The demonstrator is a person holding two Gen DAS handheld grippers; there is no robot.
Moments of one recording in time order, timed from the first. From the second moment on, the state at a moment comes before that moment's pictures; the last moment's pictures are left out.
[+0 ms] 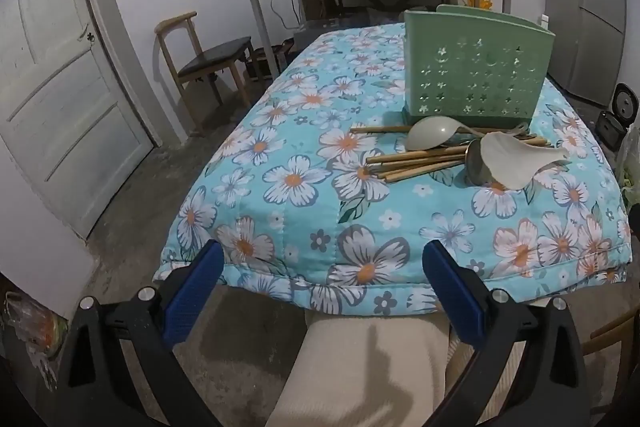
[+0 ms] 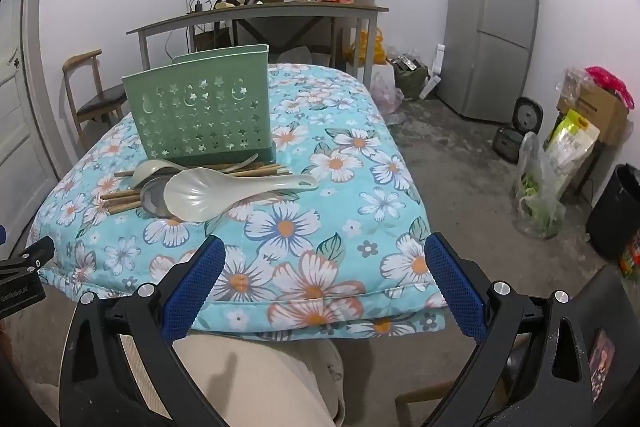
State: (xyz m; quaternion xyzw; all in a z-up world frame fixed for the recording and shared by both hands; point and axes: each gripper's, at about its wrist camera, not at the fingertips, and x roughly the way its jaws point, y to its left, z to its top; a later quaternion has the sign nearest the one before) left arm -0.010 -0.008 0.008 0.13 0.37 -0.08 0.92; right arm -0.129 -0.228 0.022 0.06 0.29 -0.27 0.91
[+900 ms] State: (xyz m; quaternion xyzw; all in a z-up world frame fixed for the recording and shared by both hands) left arm -0.015 -0.009 0.010 0.13 0.36 -0.09 0.92; right arm -0.134 -0.226 0.030 0.06 0.29 -0.27 0.92
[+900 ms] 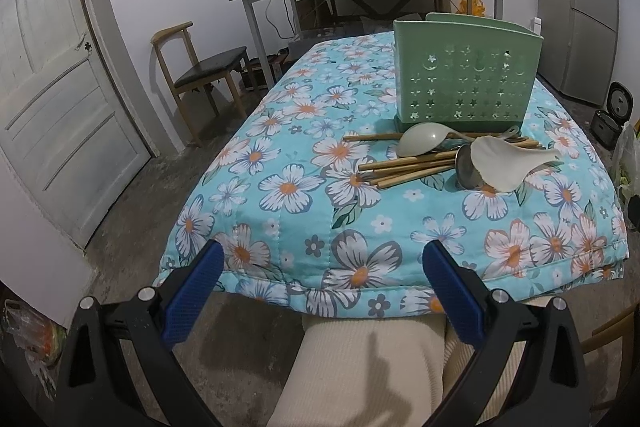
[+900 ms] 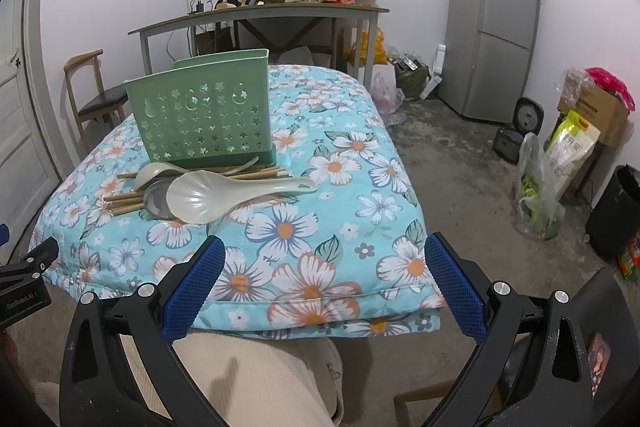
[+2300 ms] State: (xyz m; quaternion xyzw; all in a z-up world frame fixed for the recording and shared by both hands) left arm -0.009 -0.005 0.007 0.13 0.37 -0.09 0.92; right arm -0.131 -0.227 0.030 0.06 0.30 -0.27 0.91
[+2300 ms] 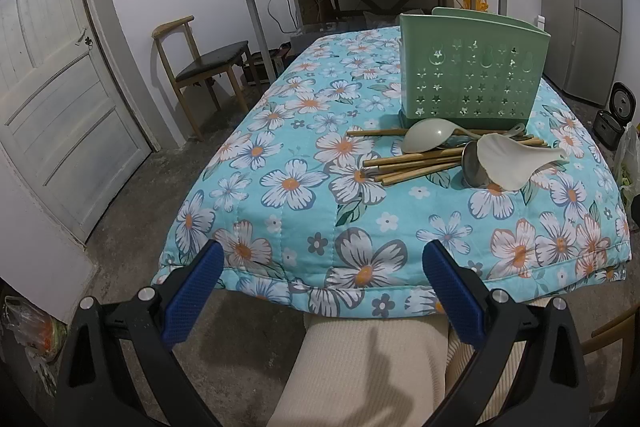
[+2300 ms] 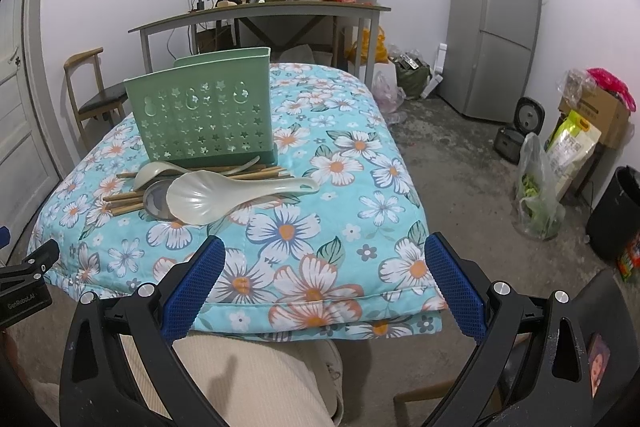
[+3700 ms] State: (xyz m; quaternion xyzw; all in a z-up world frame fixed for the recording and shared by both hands) left arm 0.061 -0.021 -0.020 0.06 0.44 -0.24 0.86; right arm -0.085 -0.225 0.014 0.05 0.32 -0.23 0.92
